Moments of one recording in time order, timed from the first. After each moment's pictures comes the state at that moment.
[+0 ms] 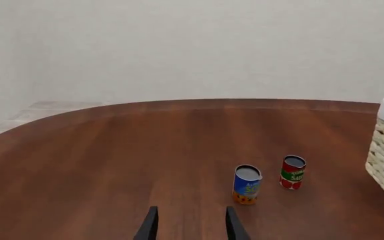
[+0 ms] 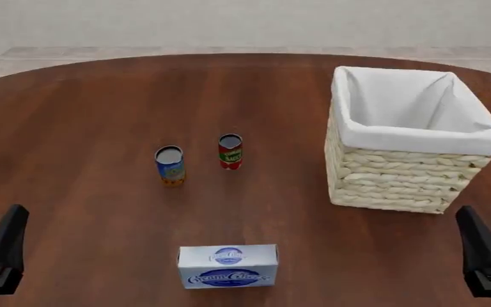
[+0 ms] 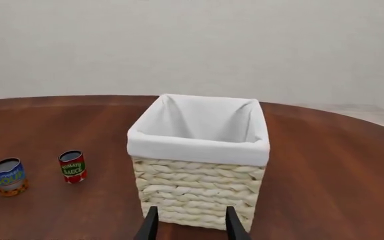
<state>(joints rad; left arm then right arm) 0.00 0.01 -0.01 0.00 -0.01 0.04 0.01 -0.01 0.00 -0.01</state>
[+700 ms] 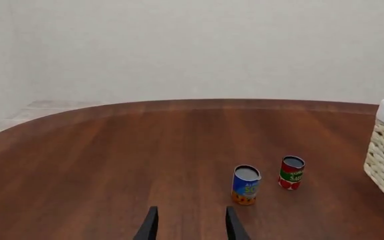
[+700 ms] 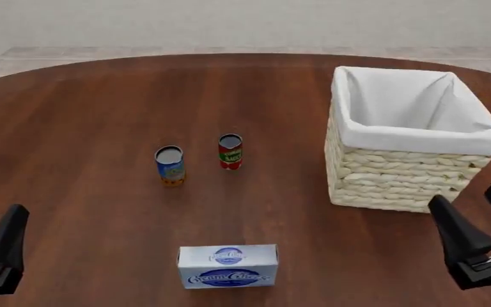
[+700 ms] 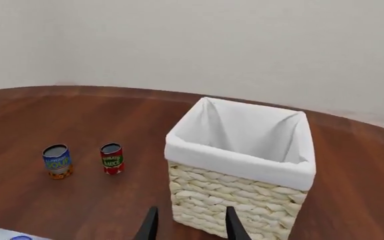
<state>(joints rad) 0.00 0.01 -0.01 0.00 -0.02 0.22 0.20 -0.07 -0.09 -0.03</state>
